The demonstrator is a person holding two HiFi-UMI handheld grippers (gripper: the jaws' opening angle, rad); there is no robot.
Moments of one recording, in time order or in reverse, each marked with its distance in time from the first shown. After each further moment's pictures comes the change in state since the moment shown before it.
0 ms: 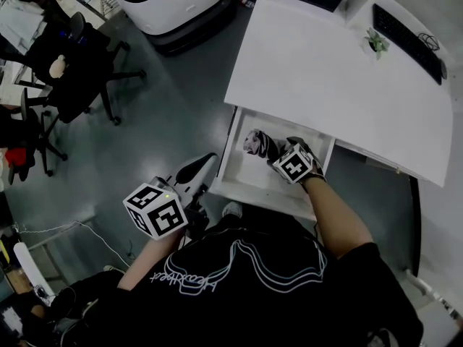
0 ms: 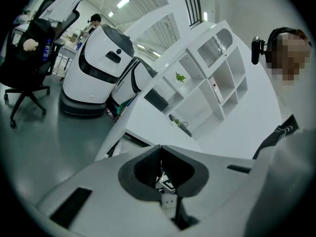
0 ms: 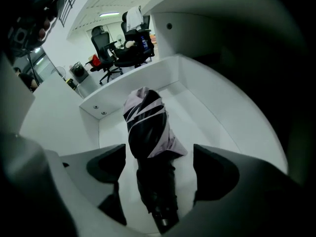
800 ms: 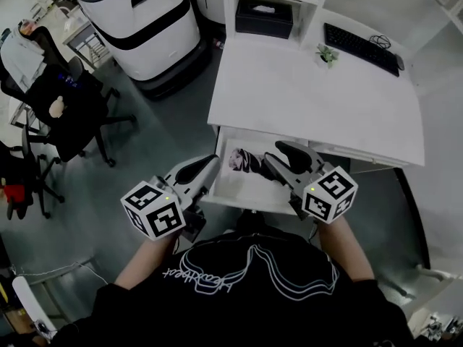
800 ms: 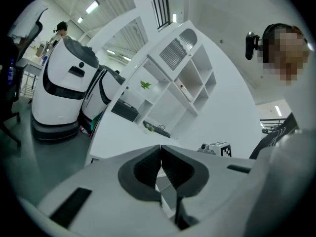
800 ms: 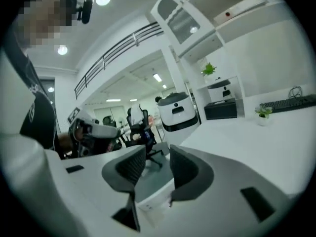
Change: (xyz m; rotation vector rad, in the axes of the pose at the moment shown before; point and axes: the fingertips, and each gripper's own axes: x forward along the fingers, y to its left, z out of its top) left arm -0.017 -0.100 0.037 0.245 -0.026 -0.223; right arm -0.317 0.053 0.117 0.248 -0.948 0.018
